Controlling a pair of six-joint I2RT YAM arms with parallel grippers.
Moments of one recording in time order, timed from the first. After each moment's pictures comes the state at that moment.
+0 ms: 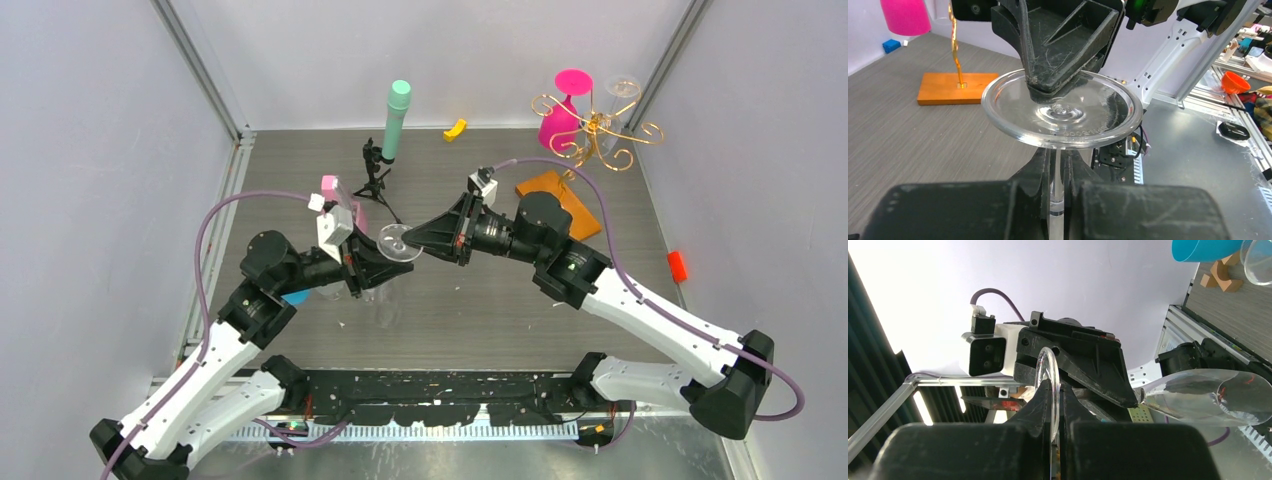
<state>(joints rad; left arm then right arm) -0.62 0.72 0.76 0.09 0.72 -0.27 0.85 1.10 1.01 0.10 -0.41 1.51</state>
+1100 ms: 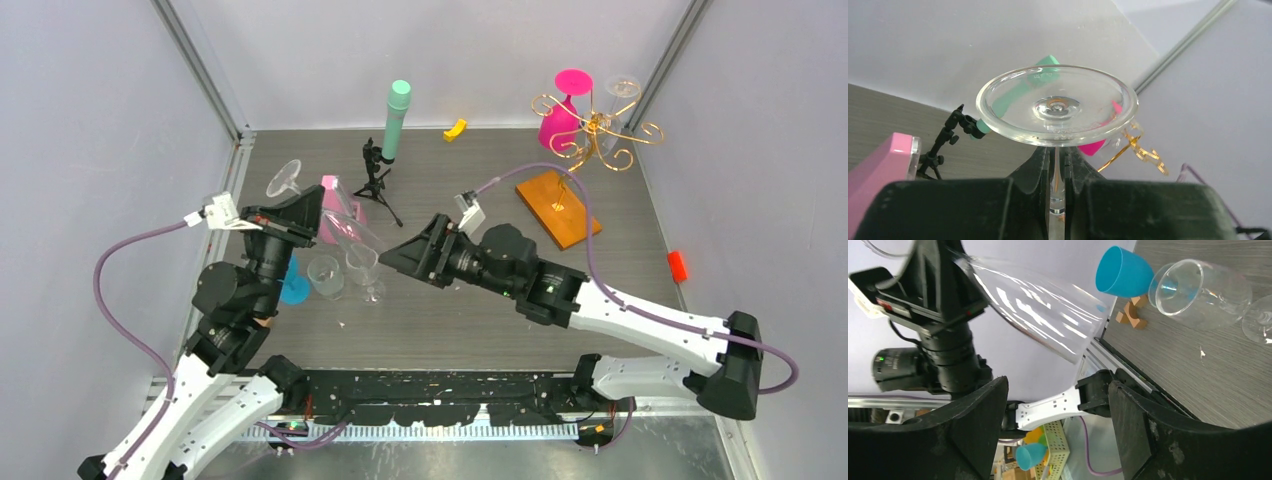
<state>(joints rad) -0.62 0.55 0.79 0.10 -0.34 -0.54 1.05 1.11 0.96 0.04 -0.01 1.20</state>
